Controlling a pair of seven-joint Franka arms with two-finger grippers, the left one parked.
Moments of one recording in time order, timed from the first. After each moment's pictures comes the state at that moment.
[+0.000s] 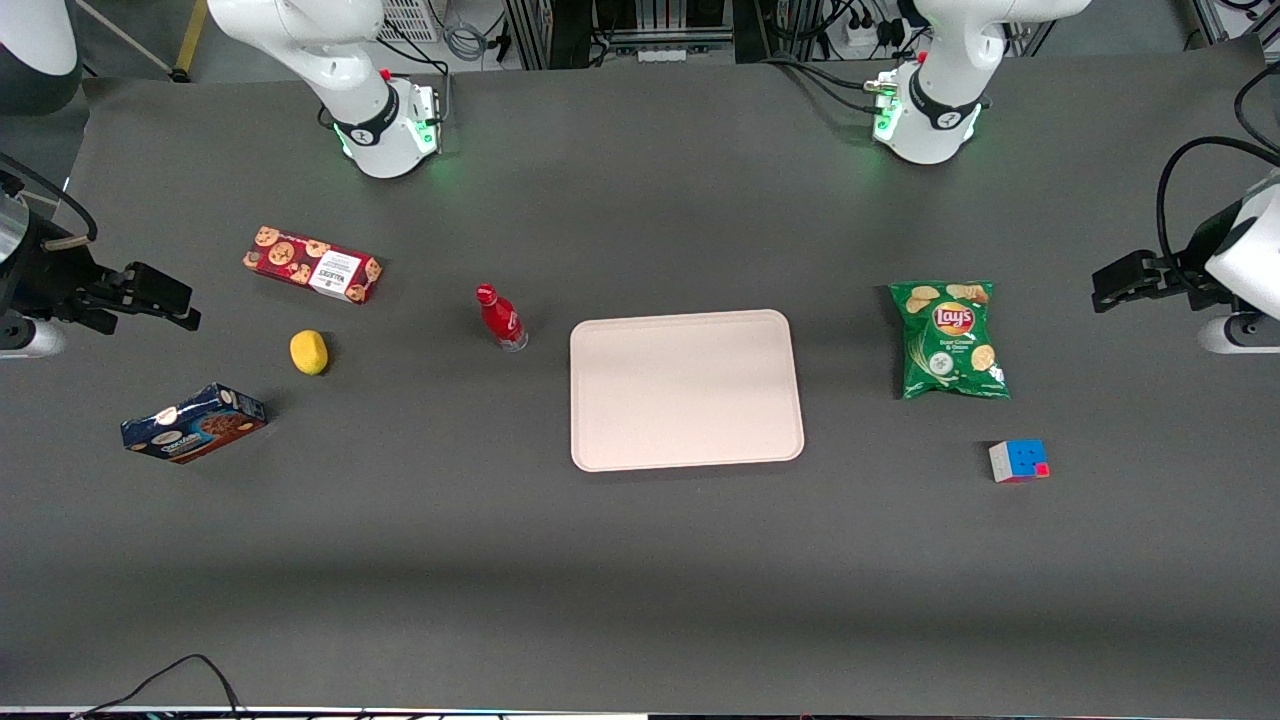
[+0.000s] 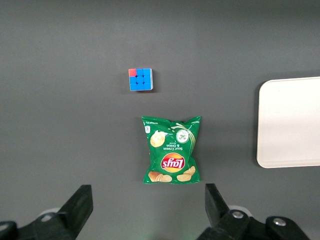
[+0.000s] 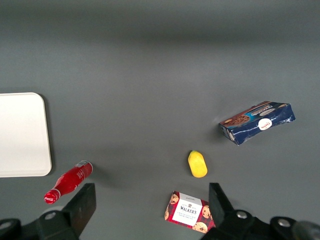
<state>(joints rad) -0.07 0.05 0.09 -1.55 0.01 1.61 0.02</state>
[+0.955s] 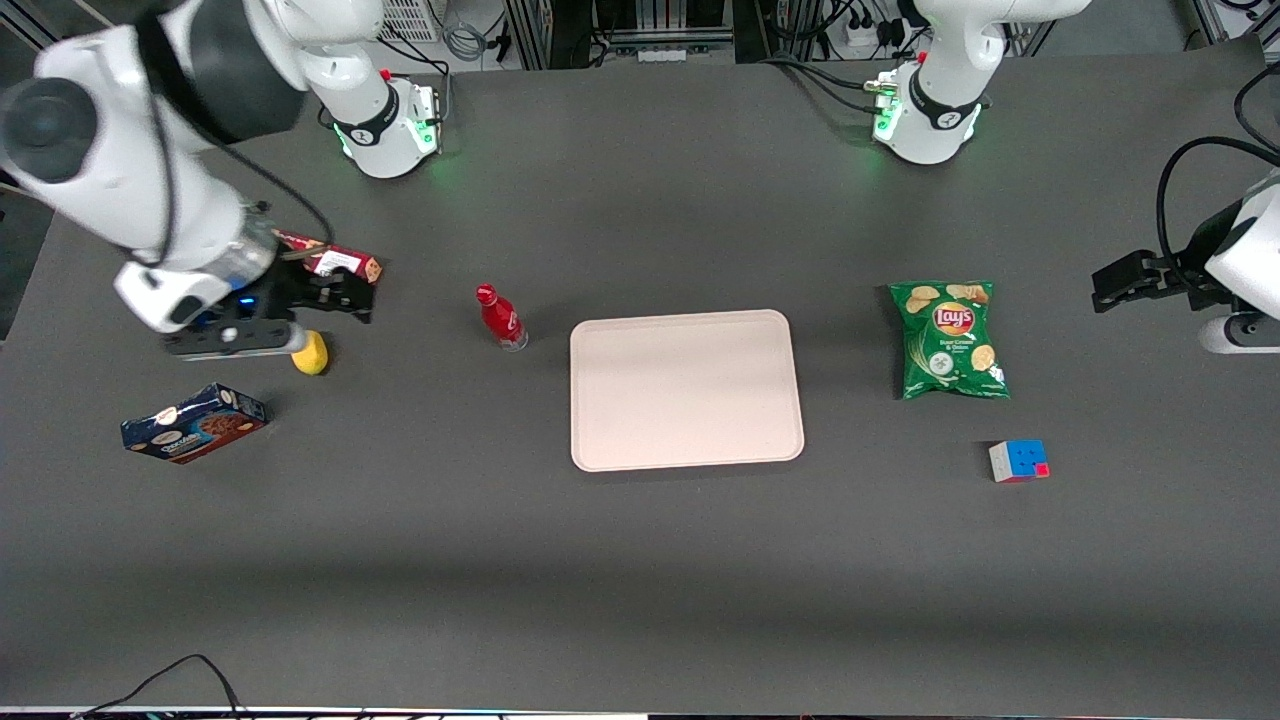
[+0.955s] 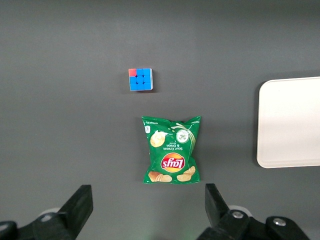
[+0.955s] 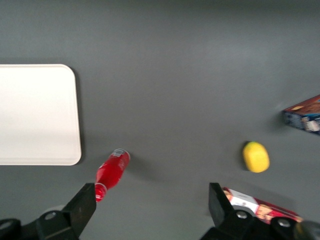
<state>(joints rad) -0.07 0.01 0.36 -1.82 0.01 1.80 0.26</state>
